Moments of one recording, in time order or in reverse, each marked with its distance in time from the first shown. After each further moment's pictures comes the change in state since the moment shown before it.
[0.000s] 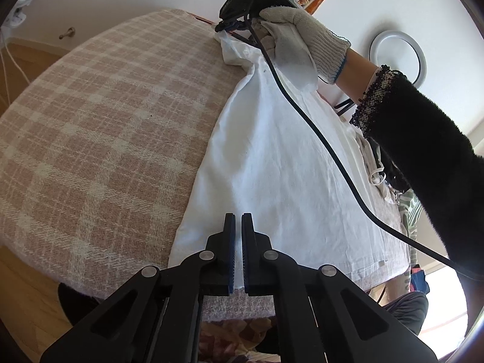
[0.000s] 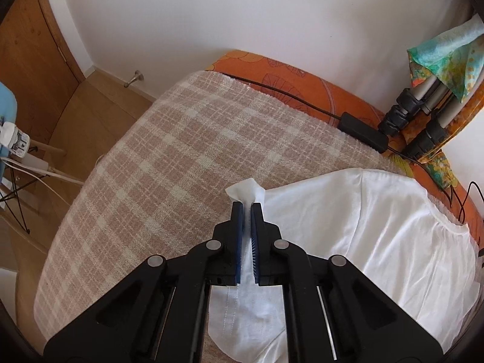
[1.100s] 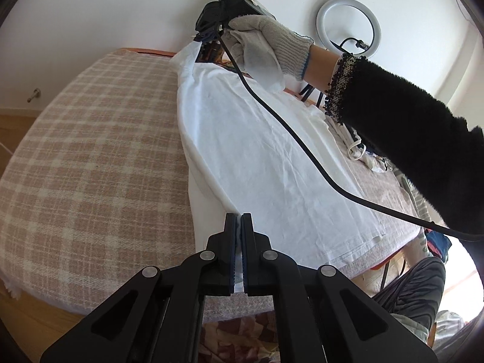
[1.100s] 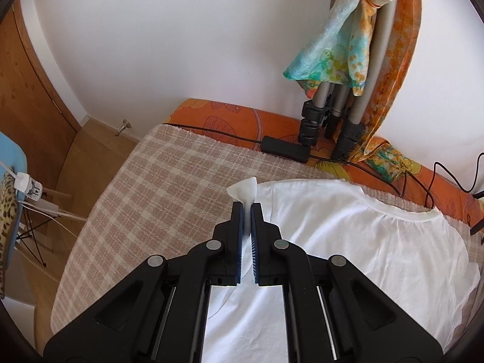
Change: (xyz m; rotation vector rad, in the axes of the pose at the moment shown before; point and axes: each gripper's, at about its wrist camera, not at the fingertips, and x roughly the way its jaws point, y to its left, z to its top) left arm -0.002 -0.073 0.000 0.265 -0.027 -0.014; right arm -0.071 -0.085 -0.002 0.129 -0.141 0.009
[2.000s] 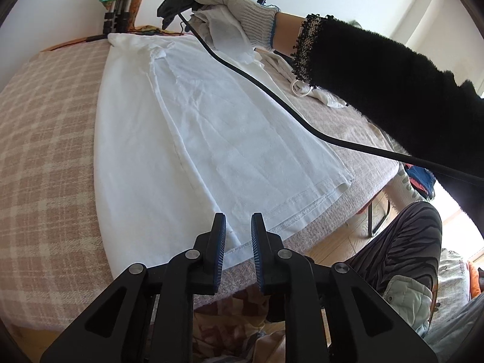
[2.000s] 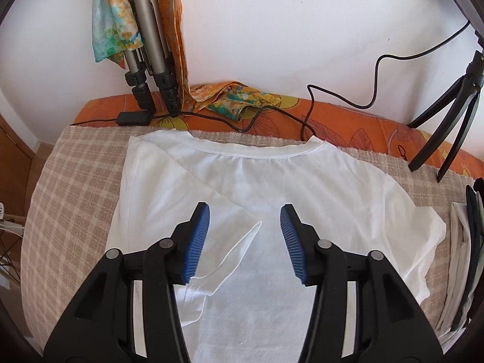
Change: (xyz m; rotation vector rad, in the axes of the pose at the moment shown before) left arm 0.046 -0.081 -0.022 0.209 0.191 -0.144; right arm -0.031 -0.161 -0.065 0.202 0.030 -0.188
